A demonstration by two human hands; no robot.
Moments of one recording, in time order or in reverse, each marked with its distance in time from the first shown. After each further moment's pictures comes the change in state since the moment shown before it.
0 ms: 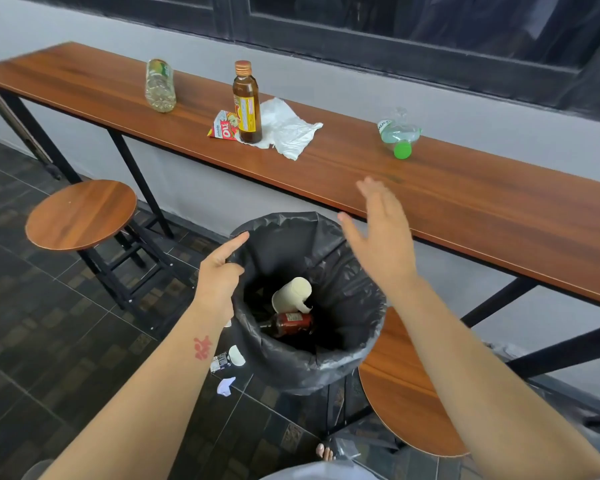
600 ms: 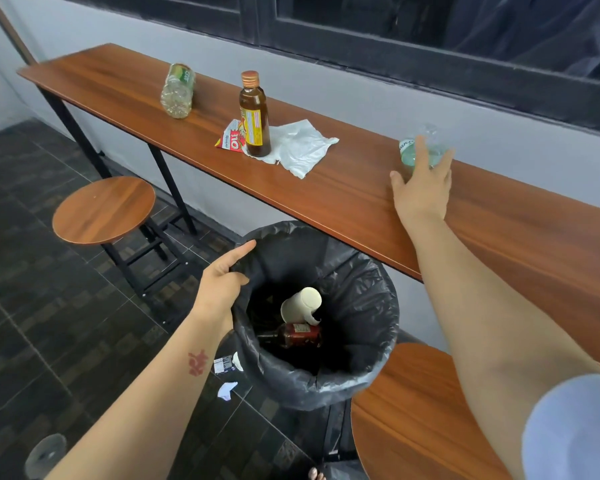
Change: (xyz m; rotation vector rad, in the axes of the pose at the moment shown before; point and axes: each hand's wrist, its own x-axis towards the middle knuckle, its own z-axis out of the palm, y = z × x) left_hand 0.026 0.005 0.034 -0.039 0.058 -0.020; right_hand 0.152 0.087 0.027 0.013 -0.079 0.441
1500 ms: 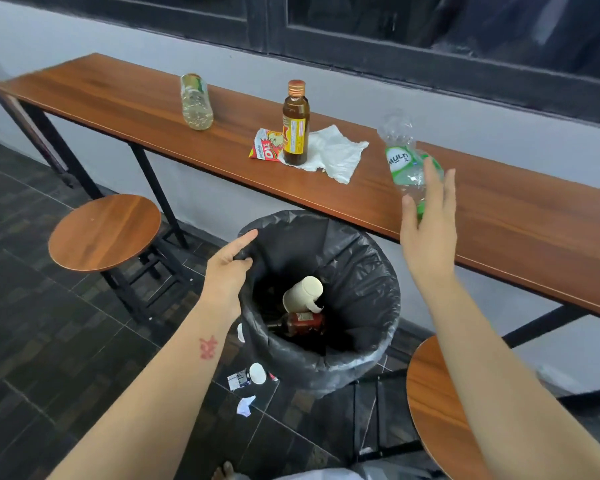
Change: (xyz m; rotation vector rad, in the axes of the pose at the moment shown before) left_hand 0.058 0.037 -0.082 -0.001 -0.086 0.035; right_hand -0.132 -0.073 0.019 0.236 0.280 -0.209
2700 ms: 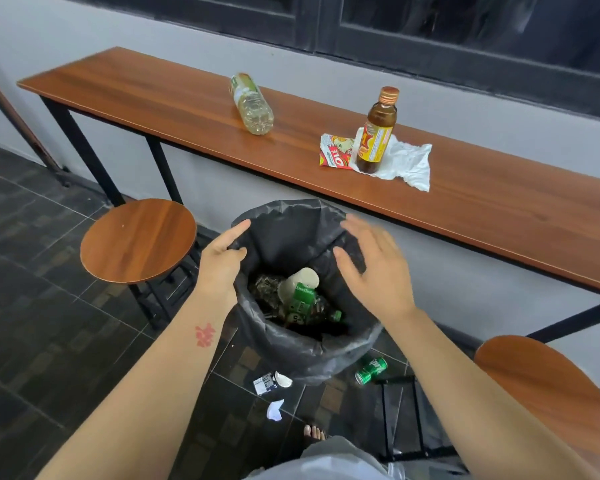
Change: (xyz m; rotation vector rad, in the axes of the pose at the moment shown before) left_hand 0.085 0.036 -0.134 0.032 -0.010 0.032; right_hand -0.080 -0.122 0.129 -0.084 -0.254 -0.304
